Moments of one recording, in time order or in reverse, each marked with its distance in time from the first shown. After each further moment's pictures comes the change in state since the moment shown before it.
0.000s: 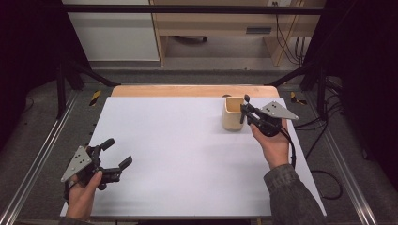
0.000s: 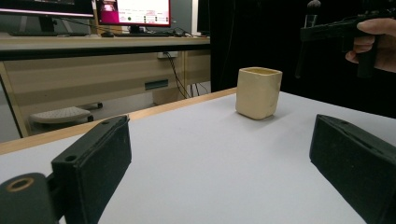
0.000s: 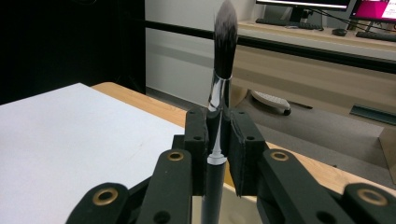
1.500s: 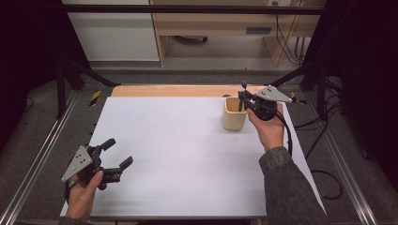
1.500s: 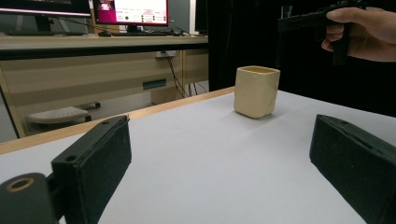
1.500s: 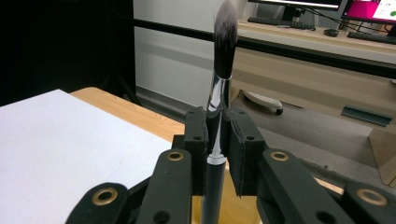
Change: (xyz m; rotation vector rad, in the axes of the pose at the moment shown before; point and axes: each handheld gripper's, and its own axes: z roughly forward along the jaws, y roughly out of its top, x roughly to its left) left arm 0.000 -0.001 0.001 0.004 -0.010 0.004; right arm -0.016 0.021 0.036 0.016 -0.032 0.001
